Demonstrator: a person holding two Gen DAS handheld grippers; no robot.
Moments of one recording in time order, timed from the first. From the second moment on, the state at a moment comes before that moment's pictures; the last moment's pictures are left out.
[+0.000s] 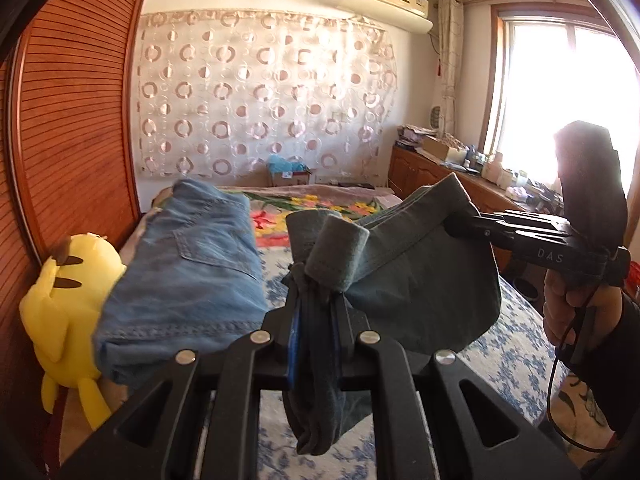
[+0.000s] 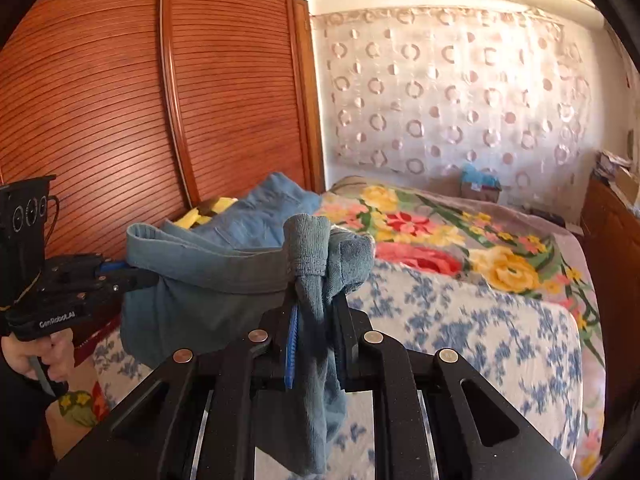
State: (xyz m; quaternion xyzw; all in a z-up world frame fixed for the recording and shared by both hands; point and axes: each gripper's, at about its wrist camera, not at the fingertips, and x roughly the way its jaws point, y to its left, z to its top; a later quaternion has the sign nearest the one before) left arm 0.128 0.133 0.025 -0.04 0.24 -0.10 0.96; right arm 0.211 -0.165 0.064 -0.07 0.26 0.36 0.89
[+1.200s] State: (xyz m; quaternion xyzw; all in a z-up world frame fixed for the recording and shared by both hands) left arm 0.180 0.268 -0.010 -0.11 0.28 0.00 0.95; right arm 0.362 0.108 0.045 -0.20 0.26 0.45 0.83
